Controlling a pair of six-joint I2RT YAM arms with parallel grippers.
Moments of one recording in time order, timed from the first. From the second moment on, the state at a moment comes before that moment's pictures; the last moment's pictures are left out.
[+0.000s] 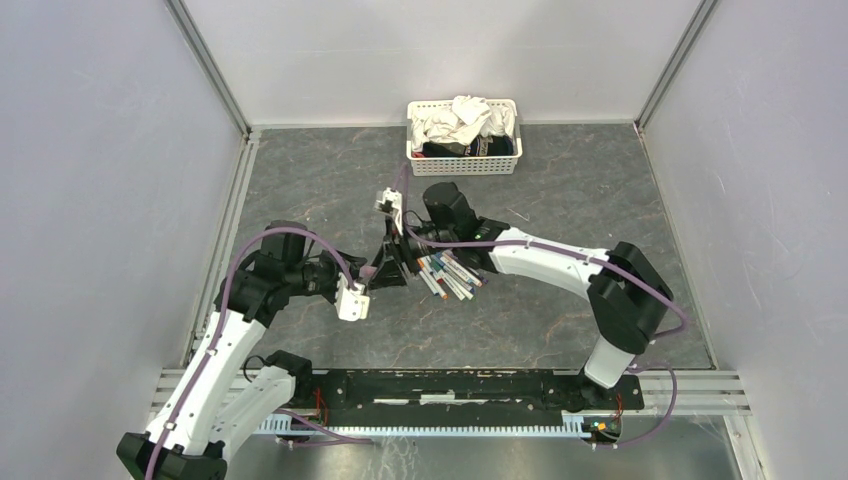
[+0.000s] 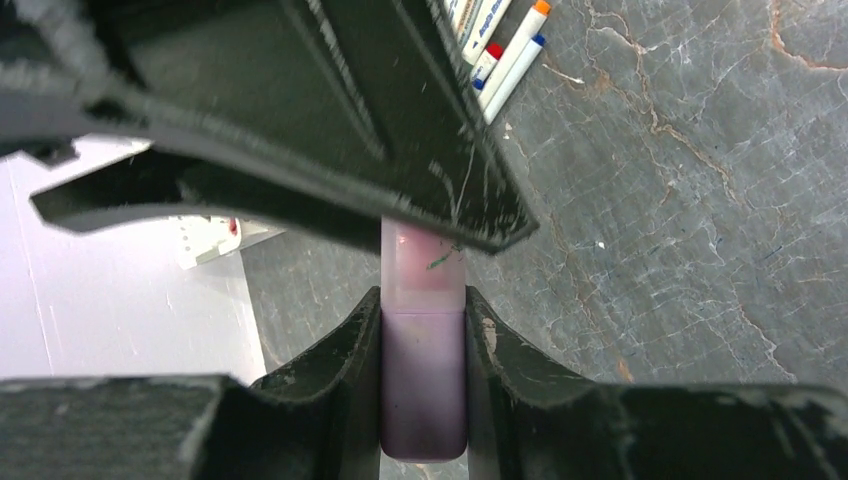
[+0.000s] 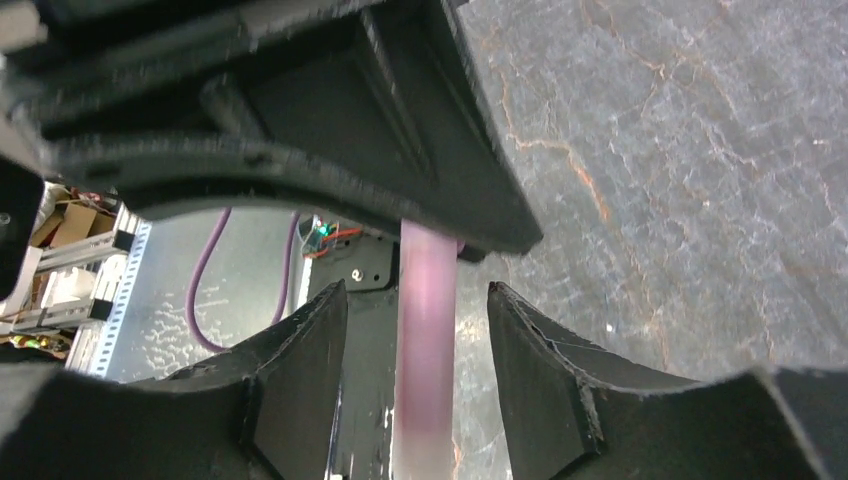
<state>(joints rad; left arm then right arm) -0.32 0.78 0.83 -0.86 0.67 1.55 0.89 1.68 1.17 0.16 -0.83 0.22</state>
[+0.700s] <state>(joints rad) -0.36 0.88 0.83 -0.83 0.64 1.58 0.89 1.71 1.21 0.03 -0.78 0.09</state>
